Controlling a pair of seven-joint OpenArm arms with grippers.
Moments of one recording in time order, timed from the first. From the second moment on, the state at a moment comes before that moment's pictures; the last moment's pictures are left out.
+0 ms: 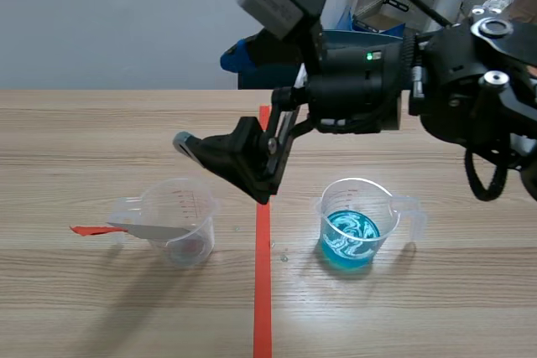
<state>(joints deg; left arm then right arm) 77.5 -34.4 -31.1 111.2 -4.2 -13.7 -54.1 17.7 32.4 -38.8 98.1 24.1 34.8 -3.3</state>
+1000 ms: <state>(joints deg) 52.5 -23.6 -17.7 118.7 0.1 -21.9 -31.8 -37.7 38.2 11.3 121.6 24.6 29.4 -1.1</state>
